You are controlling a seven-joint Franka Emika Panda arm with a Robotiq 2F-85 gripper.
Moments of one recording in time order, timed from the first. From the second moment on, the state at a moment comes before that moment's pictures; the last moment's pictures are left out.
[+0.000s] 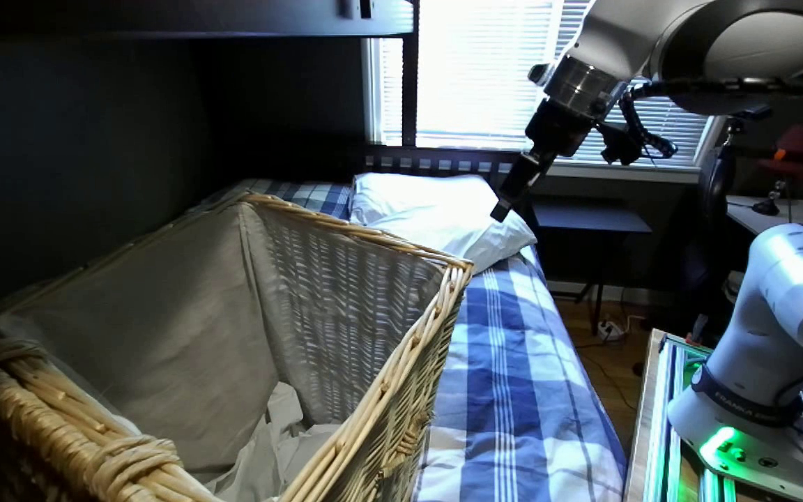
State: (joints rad) arm 0.15 -0.71 0.18 -2.48 0.16 2.18 0.20
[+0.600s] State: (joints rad) arm 0.18 -0.55 0.27 -2.25 0.24 2.18 0.31
